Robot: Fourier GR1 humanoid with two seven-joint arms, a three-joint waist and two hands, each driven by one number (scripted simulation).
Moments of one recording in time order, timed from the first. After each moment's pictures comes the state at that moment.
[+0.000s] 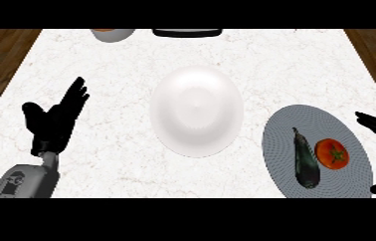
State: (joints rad) left arm -0.16 0.40 -0.11 -1.37 0.25 0.15 0.10; right arm -0.07 -0.81 0.05 -0.99 0.35 0.06 -0.92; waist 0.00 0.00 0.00
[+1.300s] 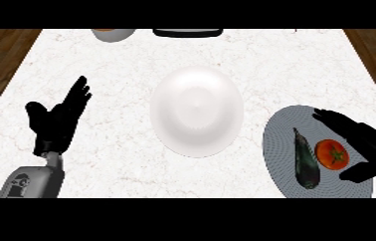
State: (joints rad) left arm -0.15 0.29 -0.01 -1.43 0.12 0.08 0.16; right arm -0.15 -0.63 0.06 -1.03 0.76 0.04 -0.66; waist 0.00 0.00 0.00
